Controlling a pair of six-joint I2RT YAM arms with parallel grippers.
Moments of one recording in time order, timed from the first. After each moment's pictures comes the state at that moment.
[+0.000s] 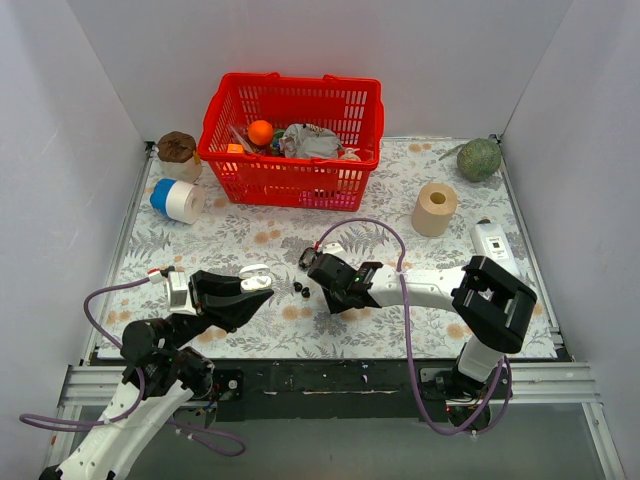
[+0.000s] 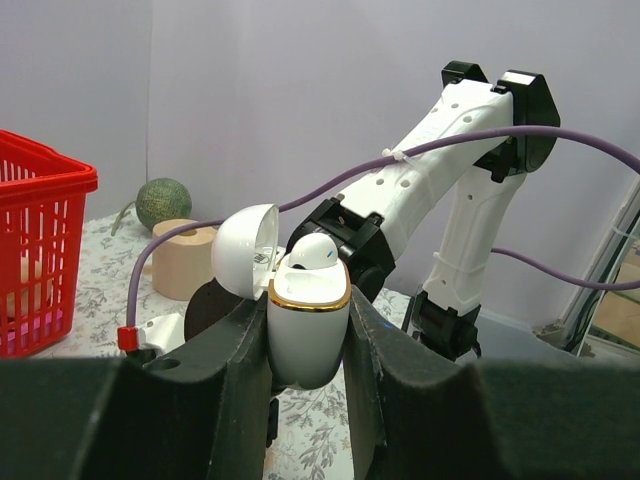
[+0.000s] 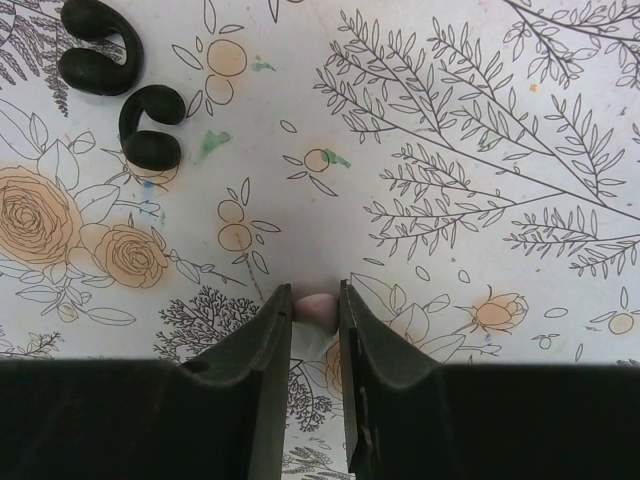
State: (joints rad) left arm -0.60 0.08 0.32 0.30 0.46 -0.47; right arm 1.10 1.68 0.96 -0.39 0.25 0.62
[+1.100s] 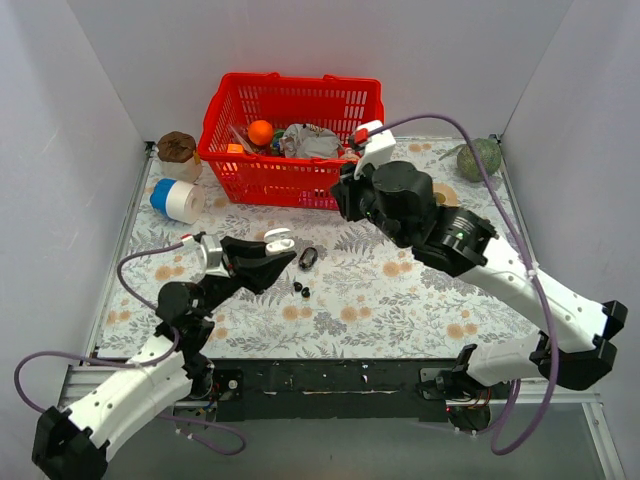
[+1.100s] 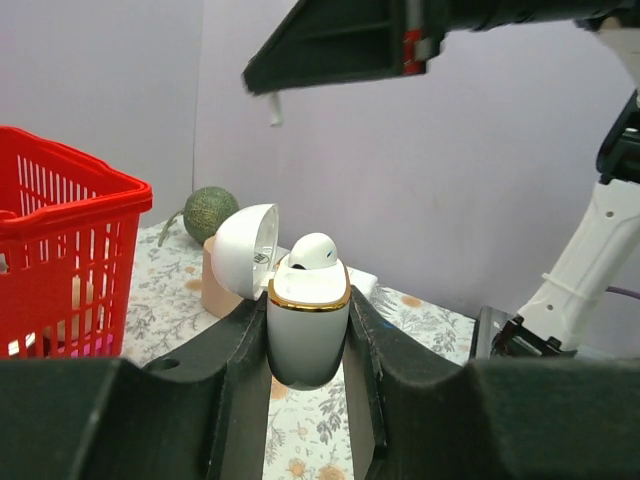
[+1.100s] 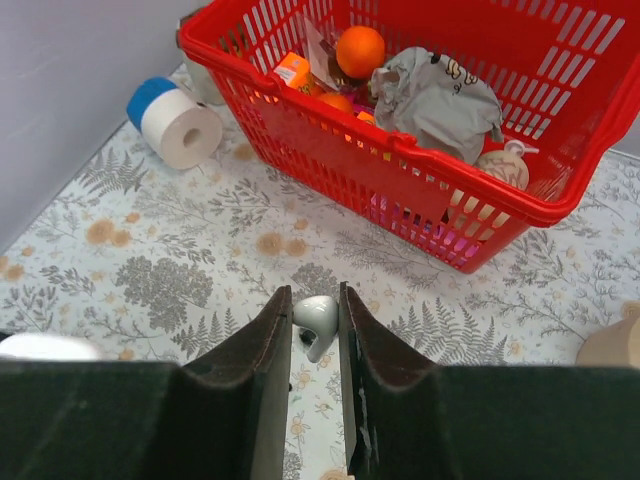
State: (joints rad) left arm -0.60 0.56 0.32 0.74 0.40 -0.41; right arm 1.05 1.33 1.59 -0.56 0.46 0.24
